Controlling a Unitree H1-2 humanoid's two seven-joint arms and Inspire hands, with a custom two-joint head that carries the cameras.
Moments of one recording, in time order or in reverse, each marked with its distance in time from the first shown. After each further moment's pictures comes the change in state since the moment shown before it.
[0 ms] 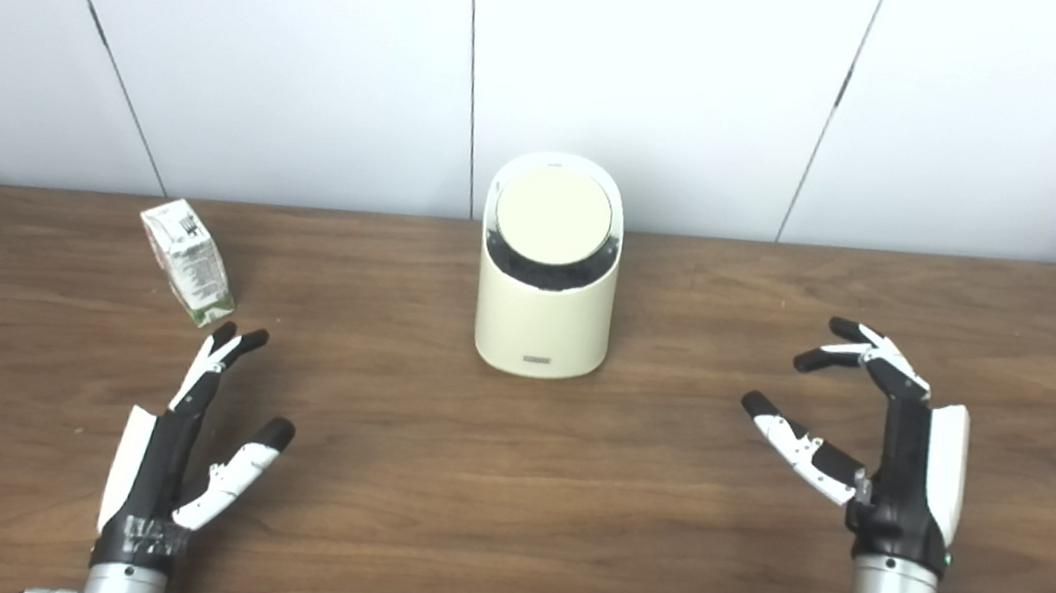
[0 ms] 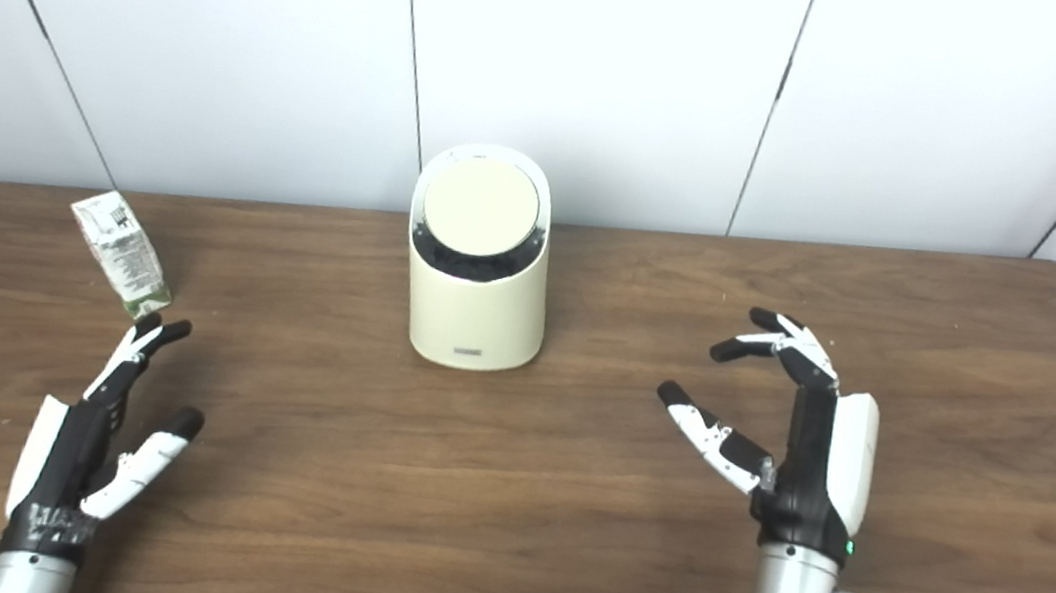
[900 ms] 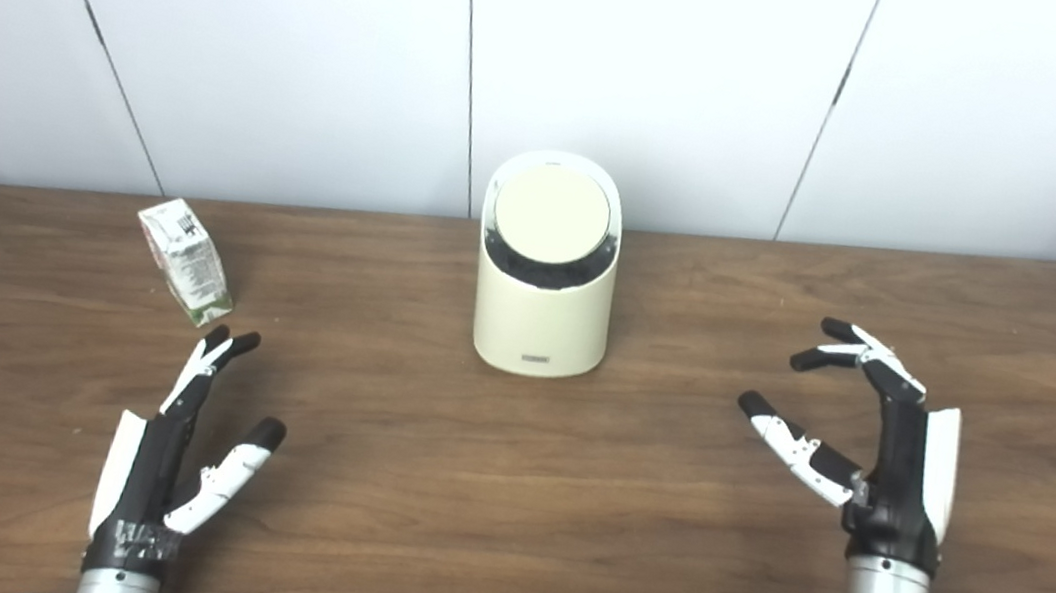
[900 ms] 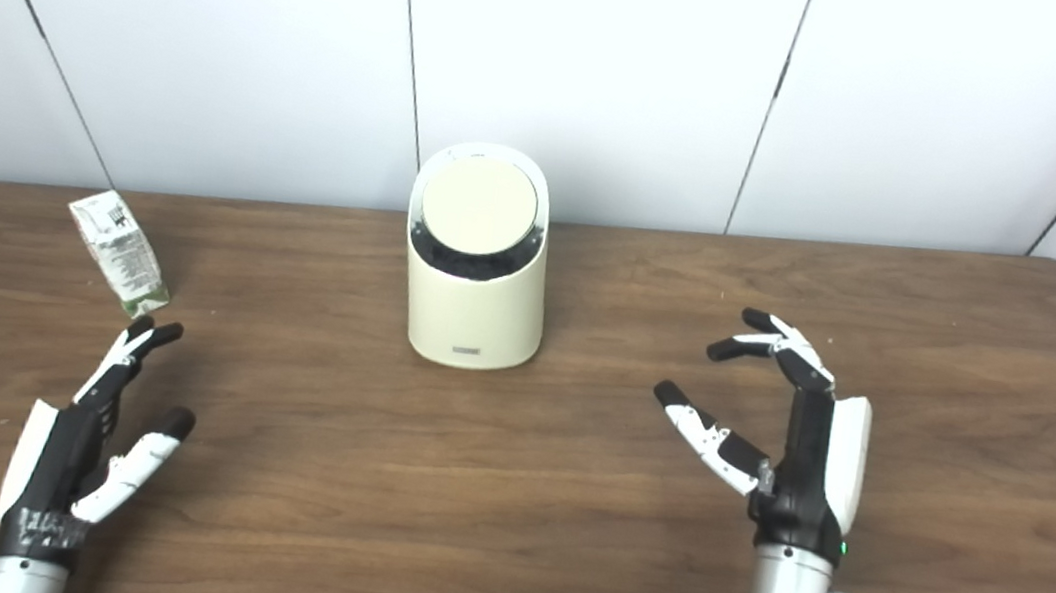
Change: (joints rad) left arm 0.018 -0.001 0.000 -0.023 -0.053 0.035 -0.010; right arm -0.001 -0.034 0.001 0.088 0.127 -0.061 0.030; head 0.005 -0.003
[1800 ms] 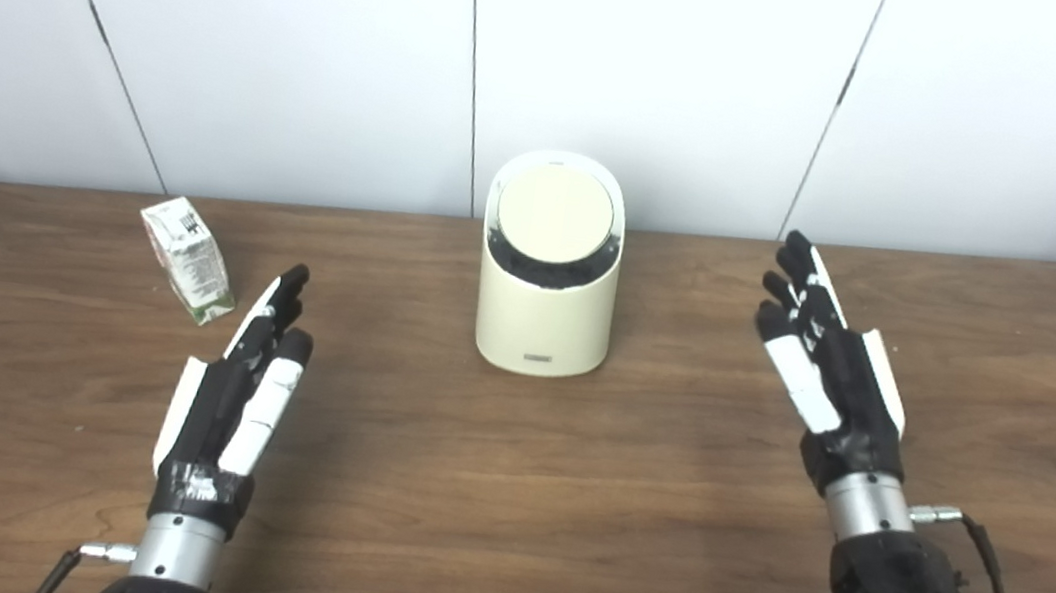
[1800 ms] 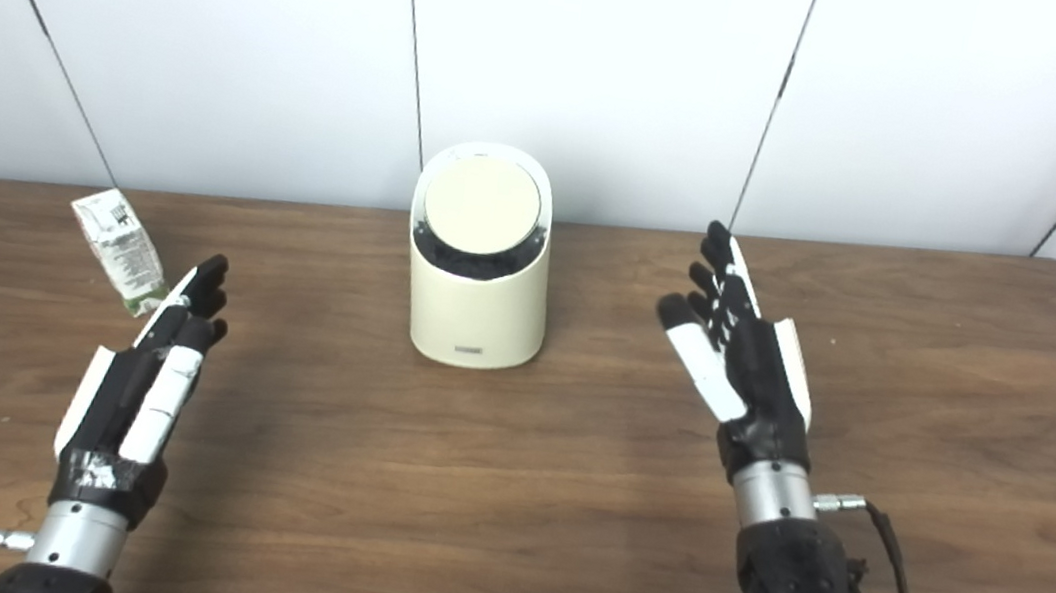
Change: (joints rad) left arm -0.071 -0.096 -0.073 -0.264 -0.141 0.358 -0.065; right arm -0.200 -0.076 0.024 -0.059 0.277 0.267 0.253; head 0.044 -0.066
